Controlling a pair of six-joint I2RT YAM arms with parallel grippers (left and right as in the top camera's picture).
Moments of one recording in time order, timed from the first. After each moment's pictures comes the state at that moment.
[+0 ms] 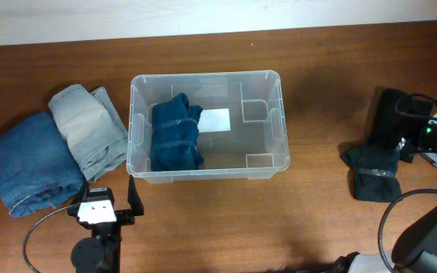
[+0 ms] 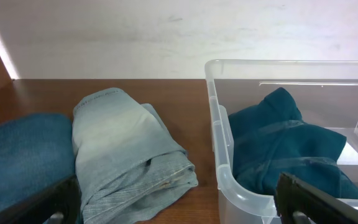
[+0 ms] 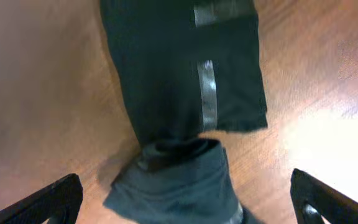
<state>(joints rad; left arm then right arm) 0.02 0.01 0.05 -0.15 -0.04 0.00 -0.65 1.63 1.24 -0.75 -0.15 0.13</state>
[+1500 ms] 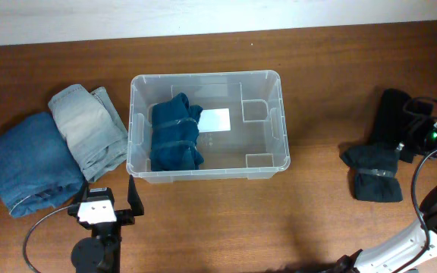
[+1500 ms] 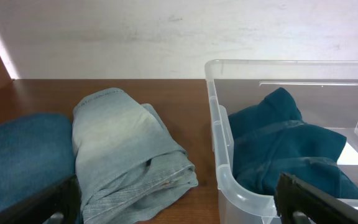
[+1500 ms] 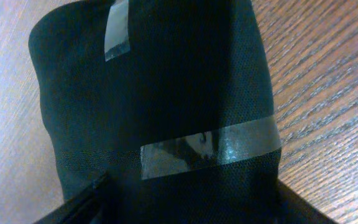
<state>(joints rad) 0.02 0.01 0.05 -0.15 -0.04 0.00 -0.81 2.00 1.24 -0.34 -0.48 0.12</state>
